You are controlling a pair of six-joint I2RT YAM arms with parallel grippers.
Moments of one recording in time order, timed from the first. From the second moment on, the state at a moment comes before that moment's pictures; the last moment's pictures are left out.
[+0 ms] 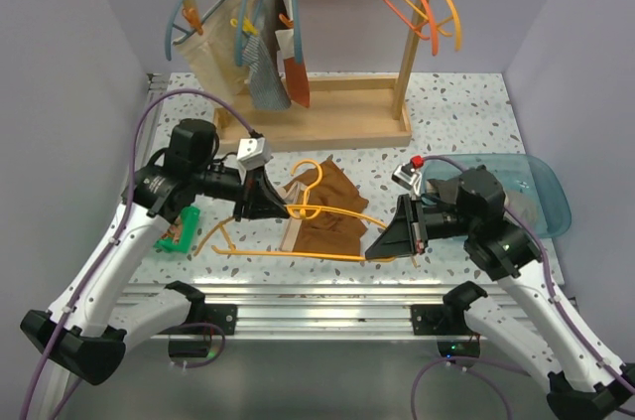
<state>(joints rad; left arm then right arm) -0.42 1.03 1.17 -0.80 1.10 0.27 0.51 0.67 0.79 -0.38 -1.11 1.12</state>
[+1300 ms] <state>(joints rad) -0.23 1.08 1.22 -0.59 -0.13 -0.31 0.51 1.50 1.92 -0.92 0.14 0.12</state>
